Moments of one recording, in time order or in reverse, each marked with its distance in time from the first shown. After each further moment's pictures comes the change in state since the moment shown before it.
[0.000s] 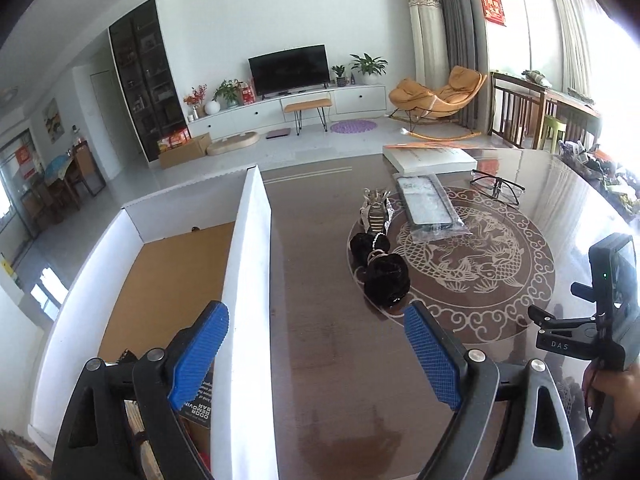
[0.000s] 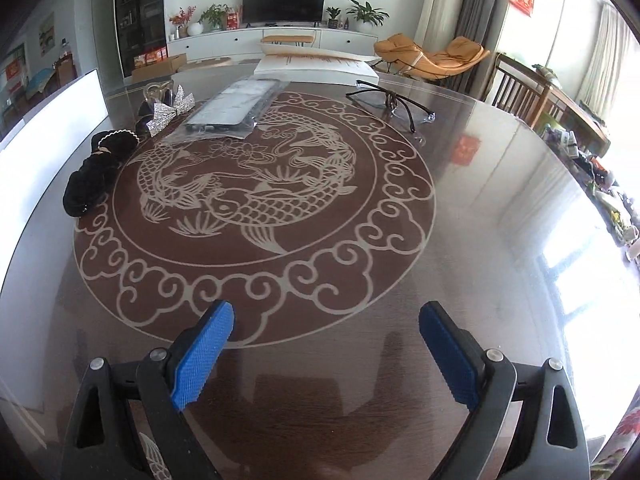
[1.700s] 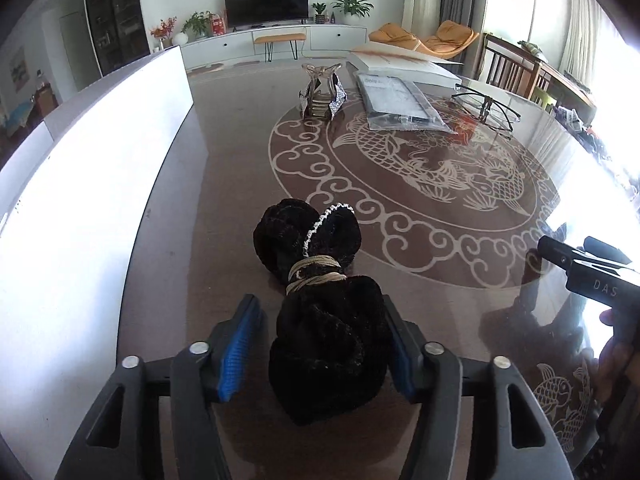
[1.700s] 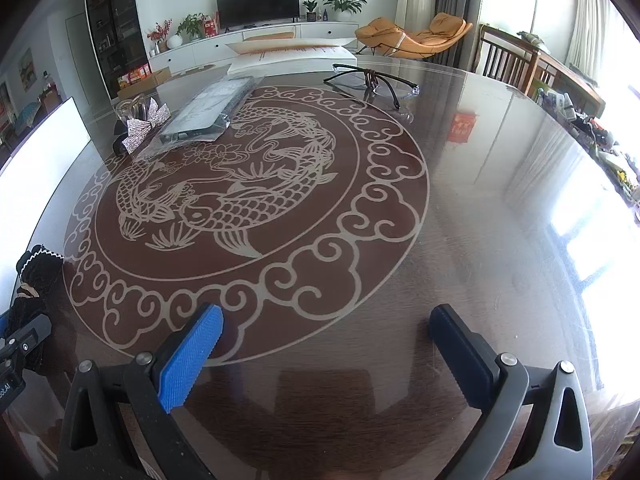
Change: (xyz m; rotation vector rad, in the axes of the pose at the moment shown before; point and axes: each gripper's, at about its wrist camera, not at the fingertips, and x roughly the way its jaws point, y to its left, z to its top) left arm 0.111 -0.057 -0.070 -0.048 0.228 -0.129; right arm 0.019 -0.011 -0.002 0.110 0.025 0.032
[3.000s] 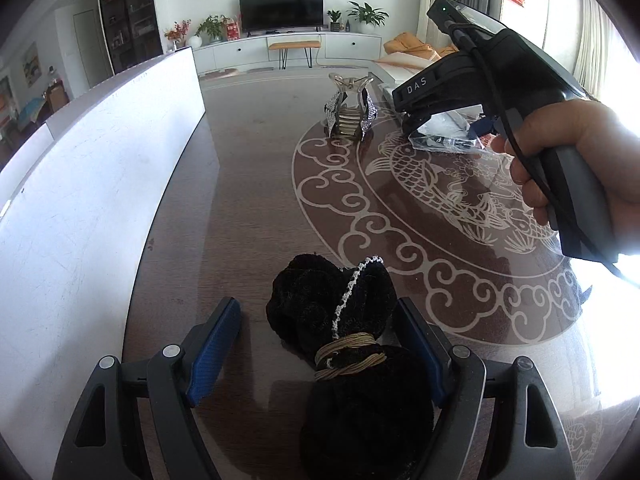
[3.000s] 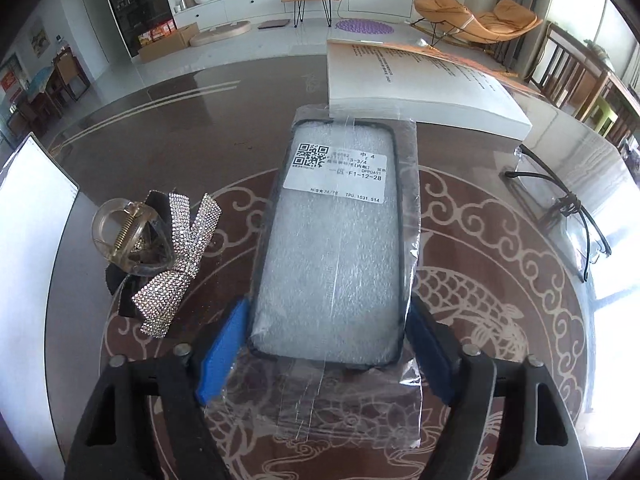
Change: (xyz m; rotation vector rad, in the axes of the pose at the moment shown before) left arm 0.022 0.018 0.024 -0.050 -0.026 0.016; right arm 0.111 0.135 0.178 -0.096 0.173 0.098
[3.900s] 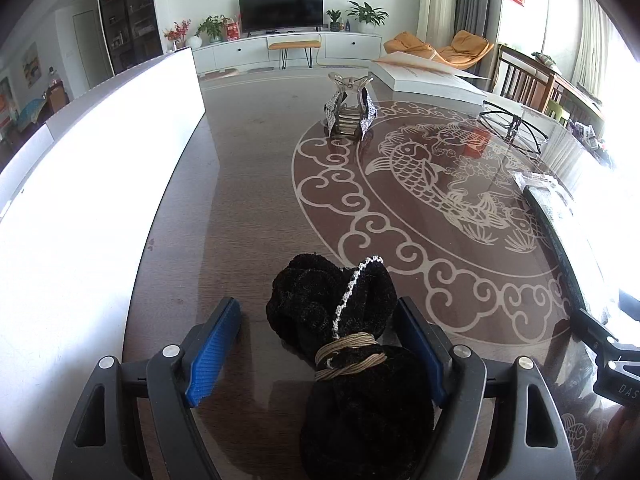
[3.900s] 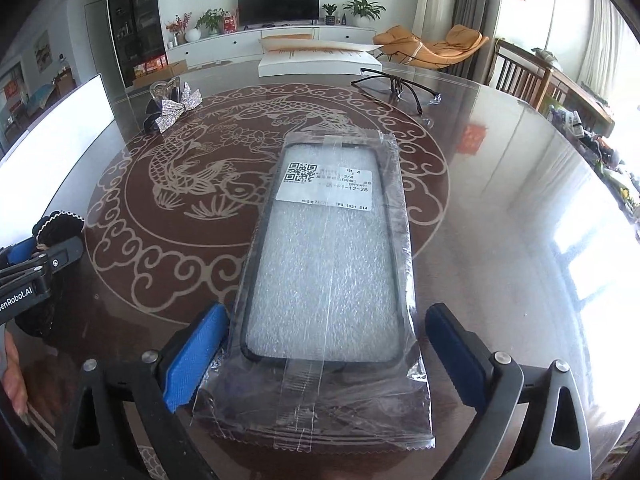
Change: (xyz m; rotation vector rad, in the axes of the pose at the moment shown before) left arm 0.000 0.000 0.001 0.002 0.002 0.006; right arm -0.101 -0.084 -0.224 0.029 -0.183 -0.088
